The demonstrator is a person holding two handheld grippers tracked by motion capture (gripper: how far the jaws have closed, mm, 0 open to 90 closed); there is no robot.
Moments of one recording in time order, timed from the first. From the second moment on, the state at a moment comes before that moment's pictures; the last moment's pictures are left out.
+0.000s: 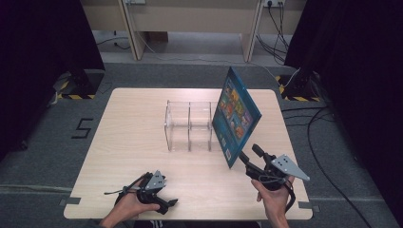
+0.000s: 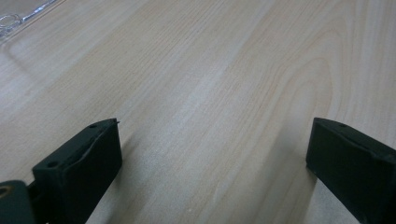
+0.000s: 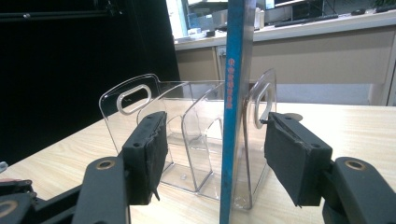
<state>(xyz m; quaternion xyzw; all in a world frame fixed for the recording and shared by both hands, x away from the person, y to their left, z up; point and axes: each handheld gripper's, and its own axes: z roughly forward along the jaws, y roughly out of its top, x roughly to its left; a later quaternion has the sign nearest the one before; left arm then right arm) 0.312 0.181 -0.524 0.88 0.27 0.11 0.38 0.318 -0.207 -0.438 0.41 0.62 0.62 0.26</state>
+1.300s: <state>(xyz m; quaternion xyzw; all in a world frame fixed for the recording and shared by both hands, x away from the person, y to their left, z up) 0.311 0.181 -0.524 0.88 0.27 0.11 0.38 0.292 -0.236 -0.458 0.44 0.64 0.59 0.22</state>
